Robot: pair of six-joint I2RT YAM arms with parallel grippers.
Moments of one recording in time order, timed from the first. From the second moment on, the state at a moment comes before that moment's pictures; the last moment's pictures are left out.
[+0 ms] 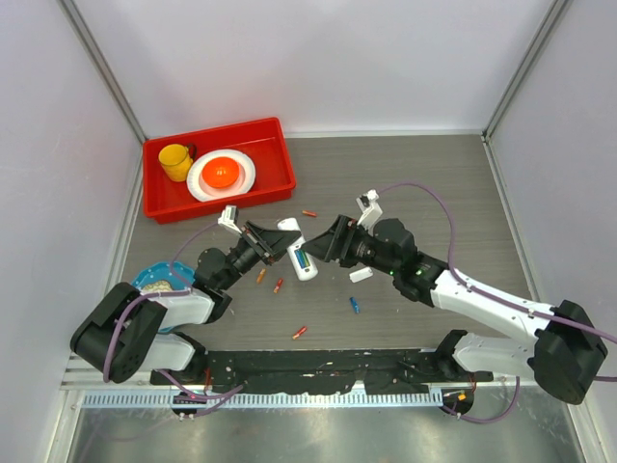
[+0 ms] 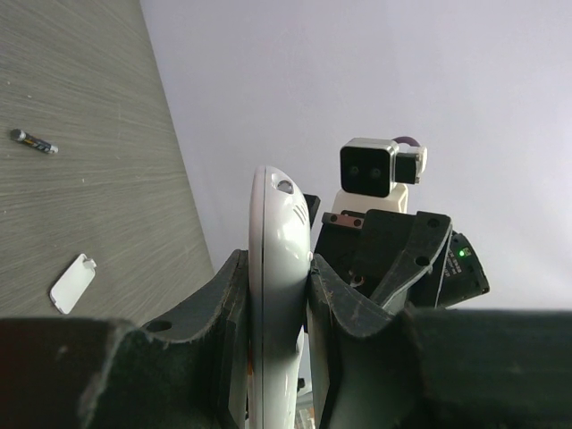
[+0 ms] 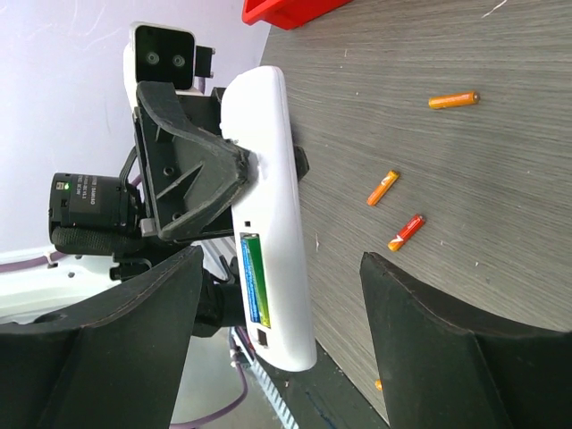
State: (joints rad) left arm -0.53 1.32 0.24 1.27 0.29 -1.42; right arm 0.81 1.12 0.67 0.21 -0.15 0.95
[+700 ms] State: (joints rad) left arm -0.53 1.29 0.25 1.27 0.29 -1.42; right arm 0.80 1.17 0.61 0.35 -0.21 1.03
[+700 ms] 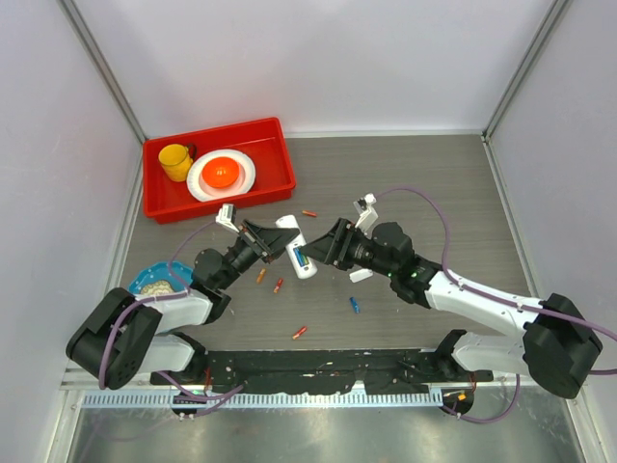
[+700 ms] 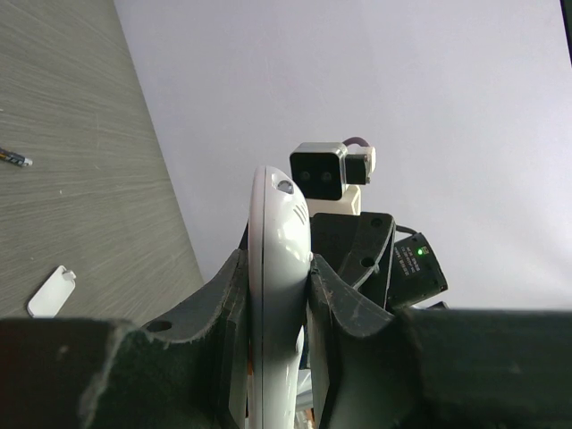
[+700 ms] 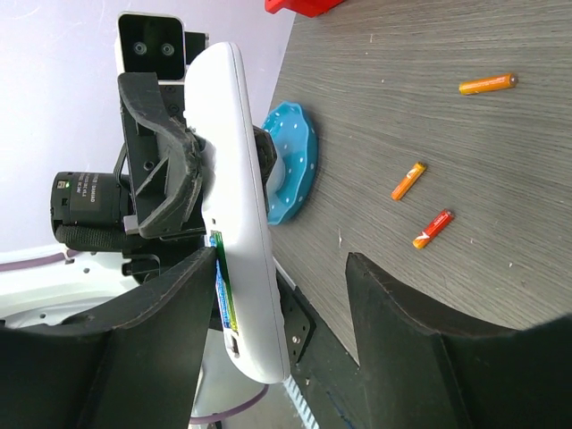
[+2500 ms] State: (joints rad) left arm -0.53 1.28 0.26 1.25 0.30 -1.44; right arm 0.78 1.23 0.63 0.40 -0.33 1.02
